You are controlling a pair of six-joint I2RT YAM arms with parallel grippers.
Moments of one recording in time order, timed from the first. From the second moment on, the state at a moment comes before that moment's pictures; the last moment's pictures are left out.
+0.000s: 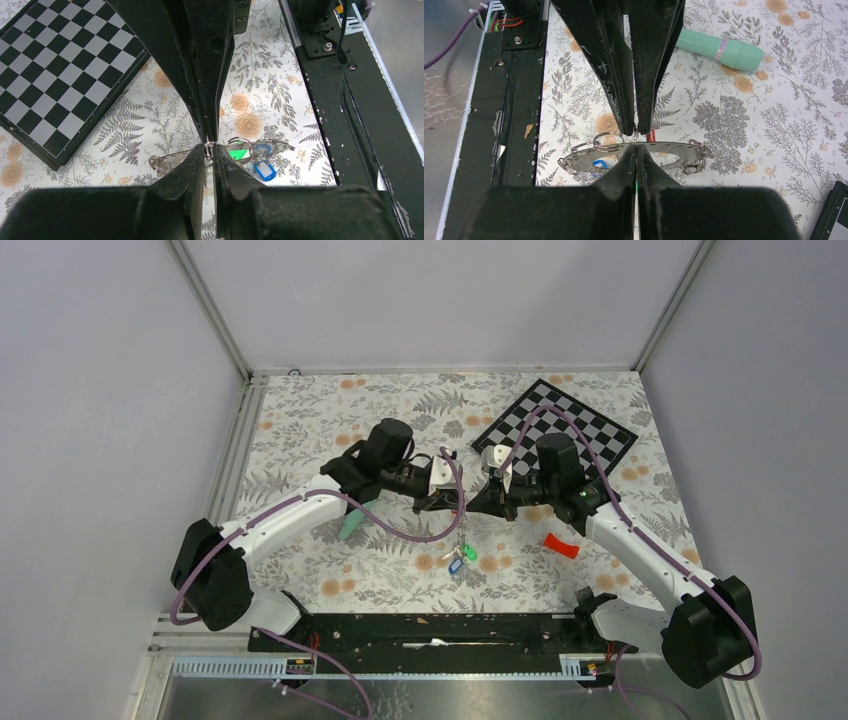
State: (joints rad) left arm -0.73 1.42 1.10 -0.26 0.86 0.58; right arm 0.45 1.15 0.80 -0.25 -0.96 -0.49
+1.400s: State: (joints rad) left arm -0.71 1.42 1.09 -0.23 0.89 0.53; right arm 0.44 1.14 0.80 -0.24 -0.97 -0.48
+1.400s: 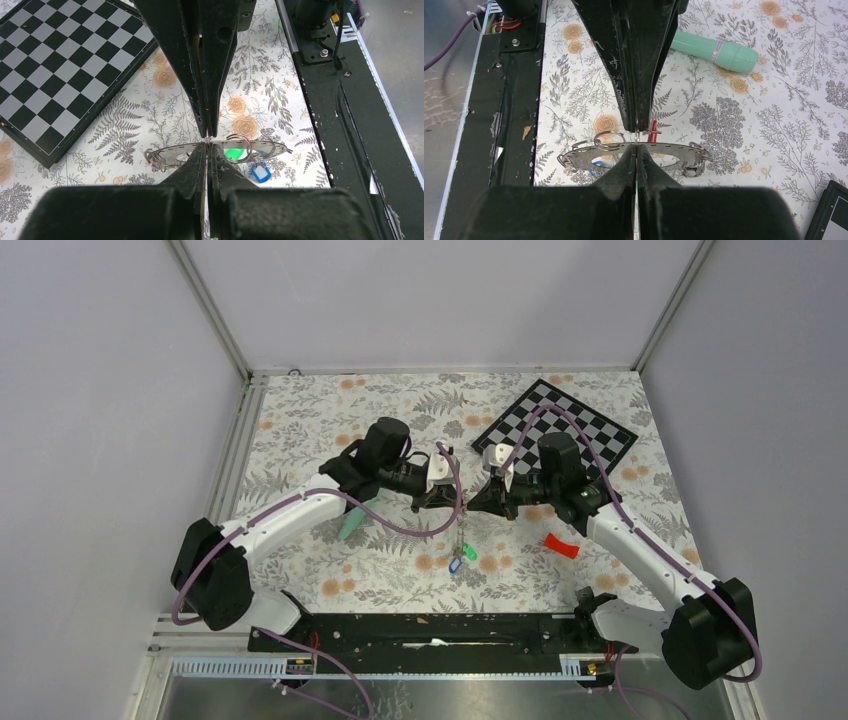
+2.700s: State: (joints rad) left arm -0.78 1.40 1.21 -0.43 0.68 0.53; right arm 0.44 1.14 0.85 -0.19 -1.03 -0.41
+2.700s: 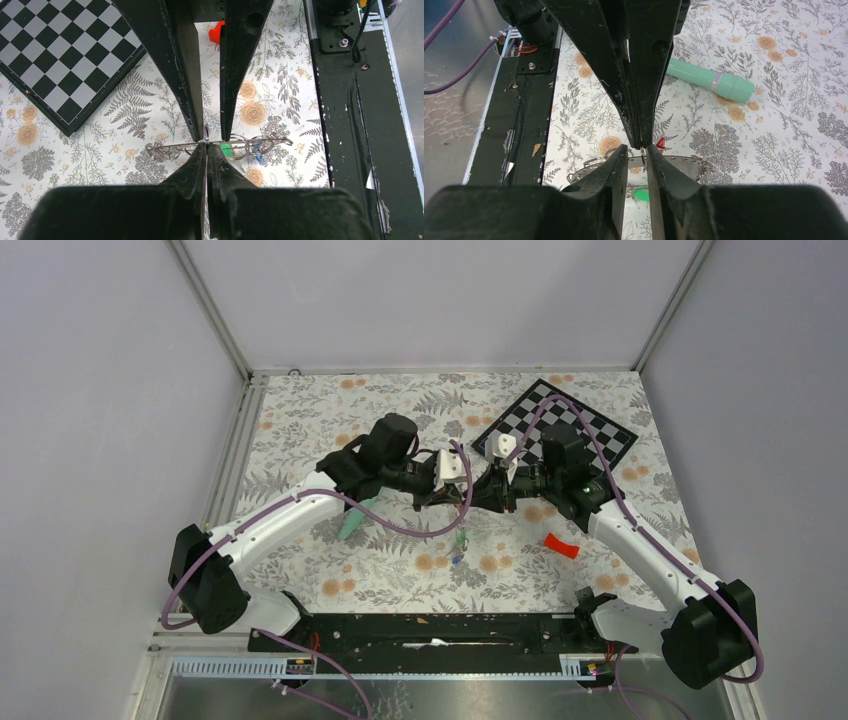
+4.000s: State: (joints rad) left arm -0.66 1.38 1.20 -0.35 0.87 0.44; right arm 0.44 1.17 0.87 -0.11 -1.04 -0.32
